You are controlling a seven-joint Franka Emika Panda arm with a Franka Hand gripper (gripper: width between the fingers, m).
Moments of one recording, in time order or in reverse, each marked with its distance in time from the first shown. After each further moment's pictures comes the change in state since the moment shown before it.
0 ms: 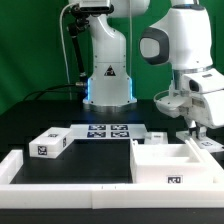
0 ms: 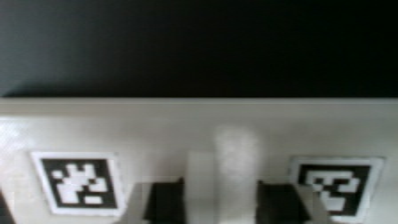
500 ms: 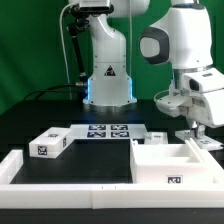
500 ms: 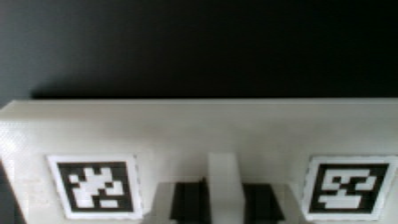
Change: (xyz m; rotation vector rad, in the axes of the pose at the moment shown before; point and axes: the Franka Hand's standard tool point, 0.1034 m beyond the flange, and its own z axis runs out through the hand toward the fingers) arm 0.000 0.001 -0.001 -0.003 -0.001 0.000
